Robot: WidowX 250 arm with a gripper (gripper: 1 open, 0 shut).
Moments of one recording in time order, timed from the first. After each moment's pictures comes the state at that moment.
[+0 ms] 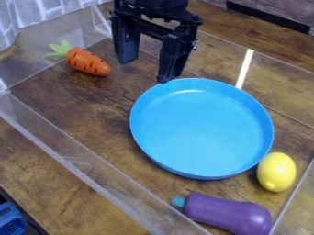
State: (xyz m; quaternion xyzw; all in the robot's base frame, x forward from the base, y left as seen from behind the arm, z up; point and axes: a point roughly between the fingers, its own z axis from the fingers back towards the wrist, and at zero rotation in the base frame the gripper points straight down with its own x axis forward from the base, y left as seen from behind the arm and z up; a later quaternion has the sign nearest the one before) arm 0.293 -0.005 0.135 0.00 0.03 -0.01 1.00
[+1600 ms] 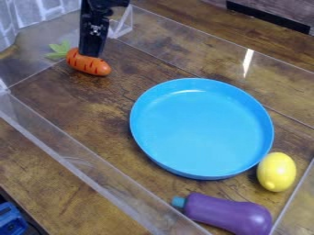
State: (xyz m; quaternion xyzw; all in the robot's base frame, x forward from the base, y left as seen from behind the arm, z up) arm 0.307 0.111 0.110 0.03 0.11 -0.36 0.93
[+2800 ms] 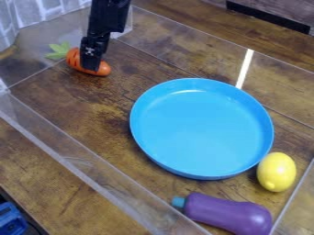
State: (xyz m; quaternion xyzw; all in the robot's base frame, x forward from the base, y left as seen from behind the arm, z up) arm 0.348 0.146 0.064 0.07 0.08 -0.46 0.88
